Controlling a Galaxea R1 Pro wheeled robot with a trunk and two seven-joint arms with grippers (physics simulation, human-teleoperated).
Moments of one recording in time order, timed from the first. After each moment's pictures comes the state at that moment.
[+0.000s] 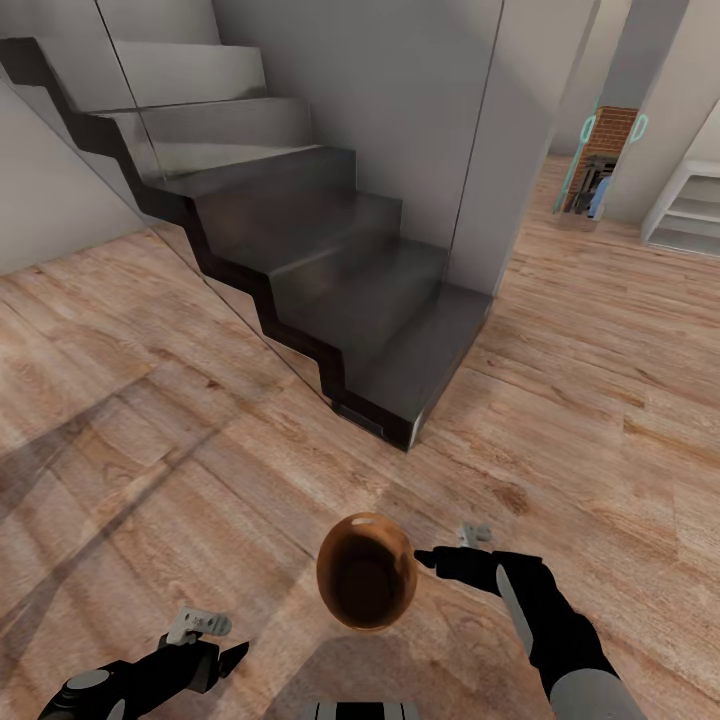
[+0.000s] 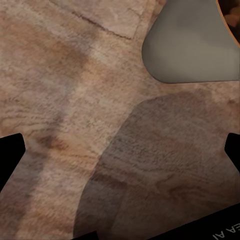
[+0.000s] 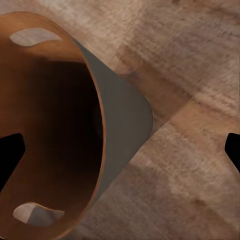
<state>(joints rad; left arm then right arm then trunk) -0.01 0.21 0.00 -1.44 0.11 0.61 -0.40 -0.51 0.04 -0.14 -0.88 0.02 0.61 0.44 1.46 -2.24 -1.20</state>
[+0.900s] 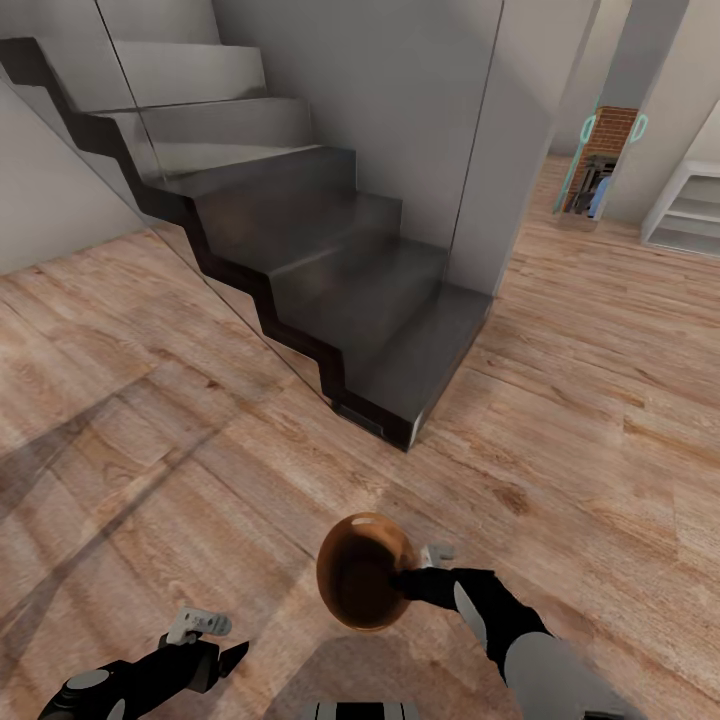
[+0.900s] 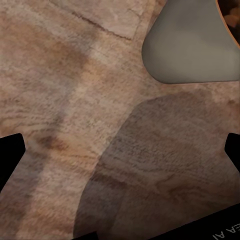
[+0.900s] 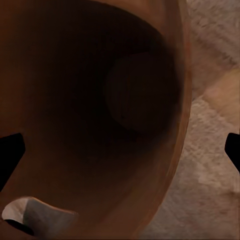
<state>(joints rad) -0.01 0.21 0.00 -1.44 0.11 0.61 -0.40 -0.67 0.12 -0.14 -0.39 0.09 0.35 0.36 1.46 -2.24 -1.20</state>
